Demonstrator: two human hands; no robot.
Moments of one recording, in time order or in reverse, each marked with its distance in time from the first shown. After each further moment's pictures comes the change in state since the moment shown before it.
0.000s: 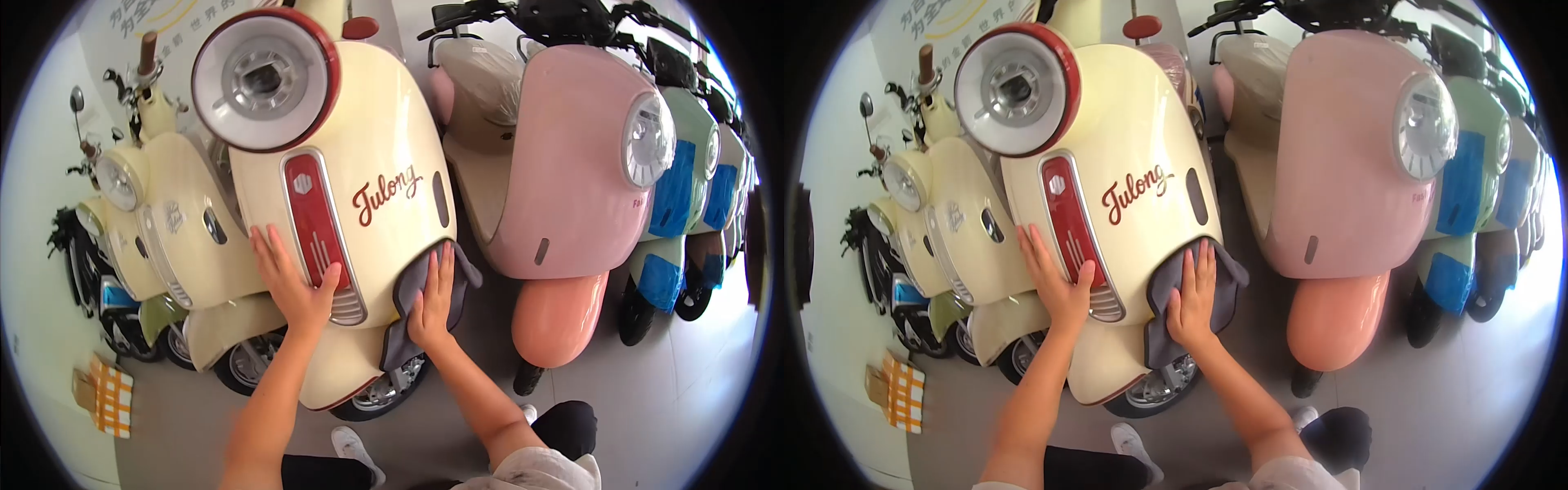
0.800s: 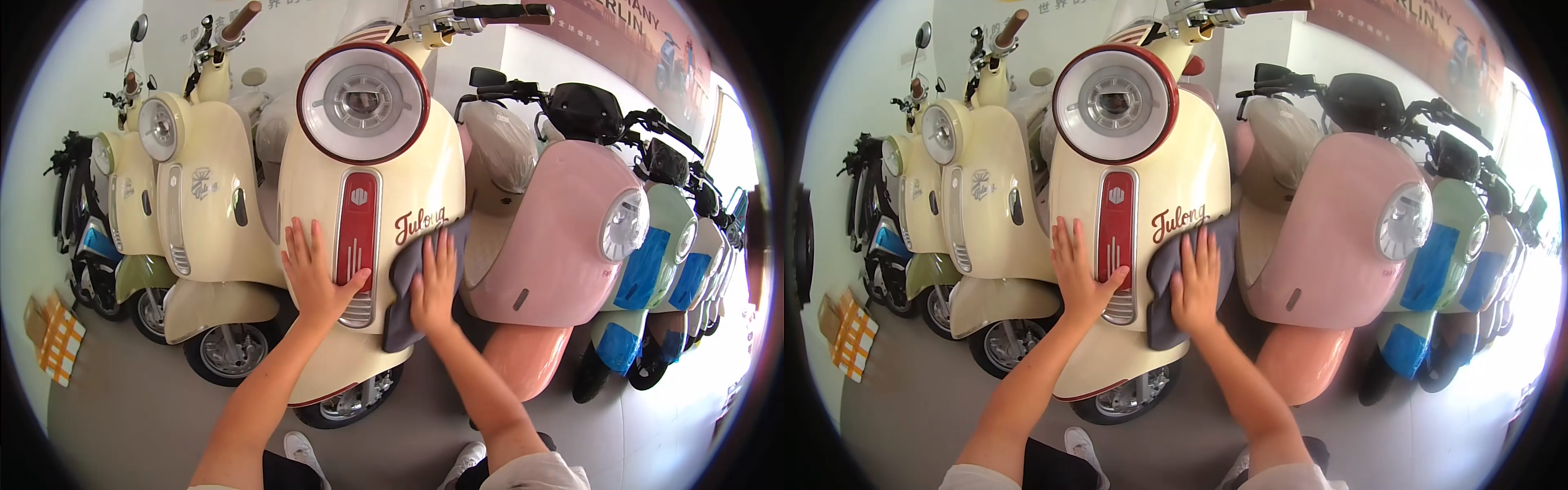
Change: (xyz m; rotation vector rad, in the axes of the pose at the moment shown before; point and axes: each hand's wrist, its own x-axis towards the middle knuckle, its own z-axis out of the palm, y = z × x) left_hand 0.001 0.010 -0.008 0.113 -0.044 -0.059; right_hand 0.072 -0.012 -0.012 -0.146 -0.238 -0.230
